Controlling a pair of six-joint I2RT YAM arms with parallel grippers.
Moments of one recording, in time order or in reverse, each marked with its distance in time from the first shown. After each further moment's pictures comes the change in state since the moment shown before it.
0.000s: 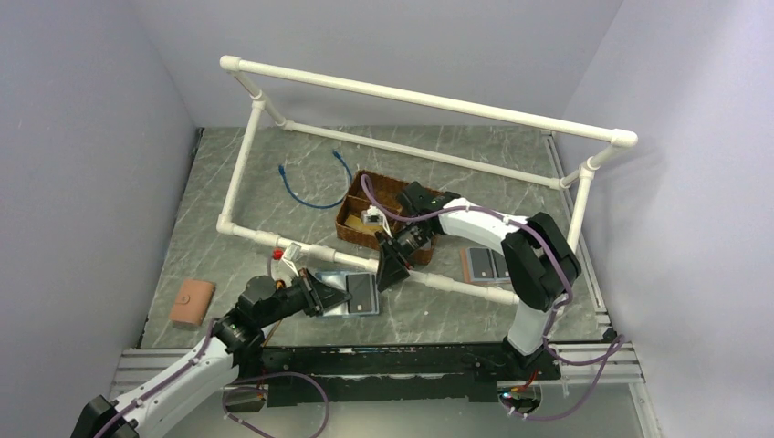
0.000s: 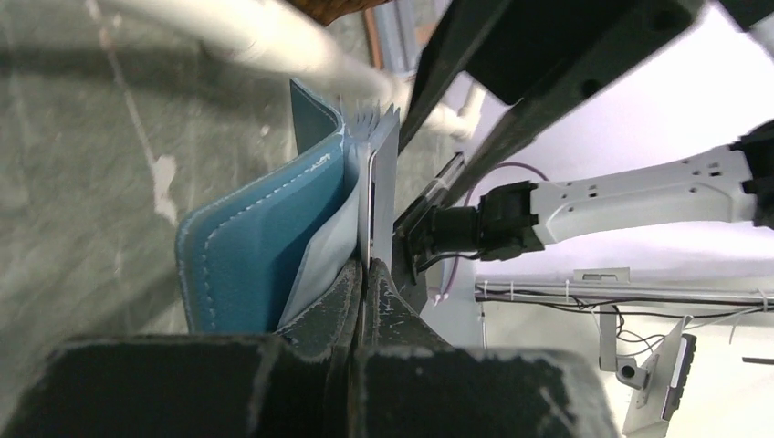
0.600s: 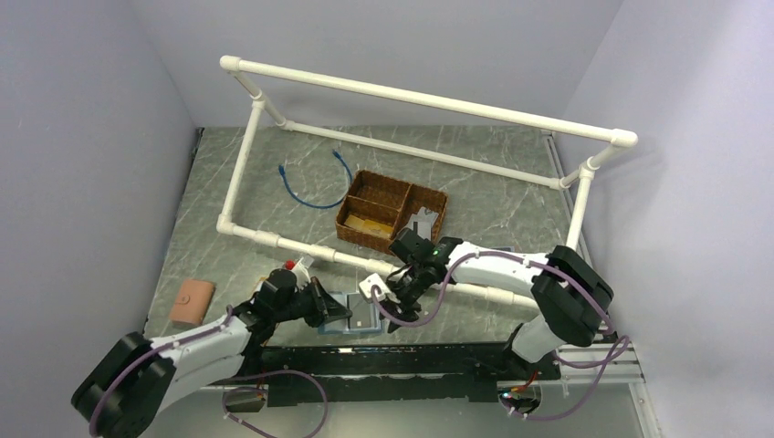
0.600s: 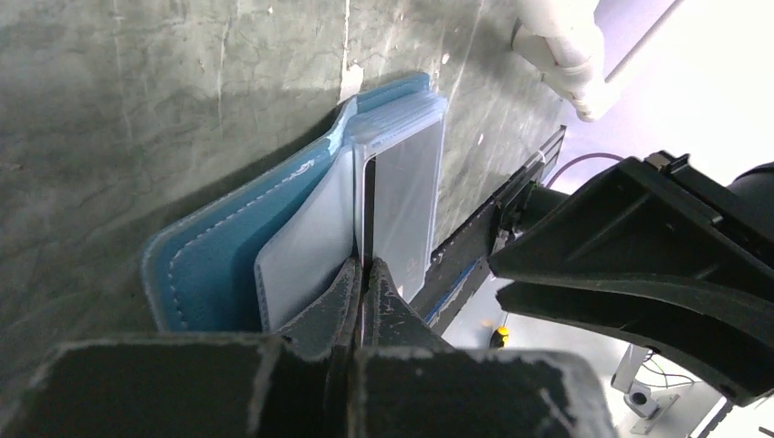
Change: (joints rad) left arm 0.000 0.401 0.000 0.019 0.041 -0.018; right arm 0.254 -0.266 -0.311 0.089 0.252 -0.508
